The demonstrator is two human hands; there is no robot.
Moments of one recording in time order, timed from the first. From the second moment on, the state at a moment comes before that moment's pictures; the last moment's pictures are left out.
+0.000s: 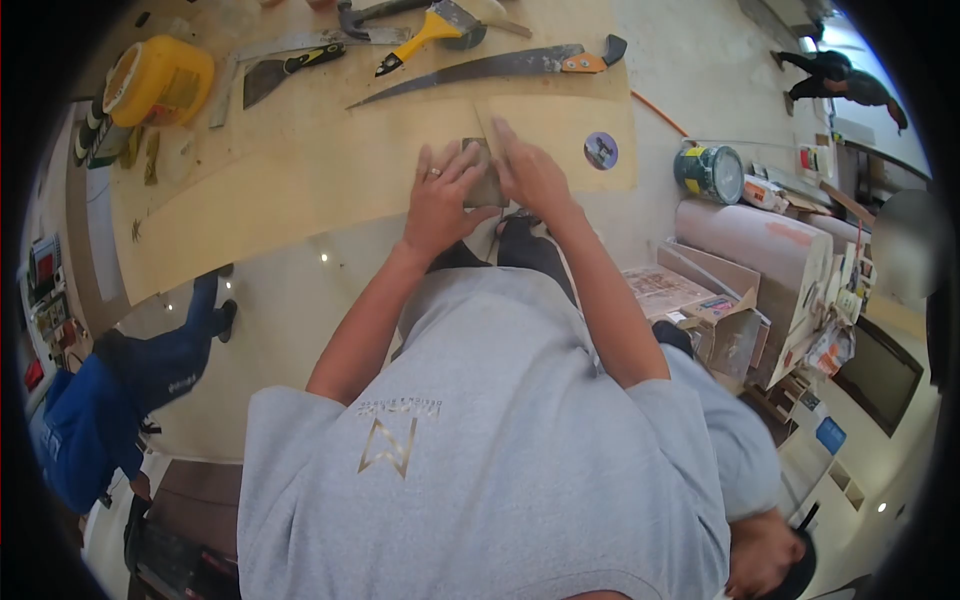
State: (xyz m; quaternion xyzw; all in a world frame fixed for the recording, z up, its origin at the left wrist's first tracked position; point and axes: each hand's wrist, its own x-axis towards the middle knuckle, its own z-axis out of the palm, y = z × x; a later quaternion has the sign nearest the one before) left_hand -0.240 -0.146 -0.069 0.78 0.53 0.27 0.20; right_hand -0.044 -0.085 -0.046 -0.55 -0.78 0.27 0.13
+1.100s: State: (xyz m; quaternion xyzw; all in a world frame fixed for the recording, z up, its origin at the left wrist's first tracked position) left_hand -0.238 -0.147 -0.068 0.77 0.53 0.29 0.19; right_hand -0.031 -0.169 -0.045 -0.61 -0.73 0.28 0.11
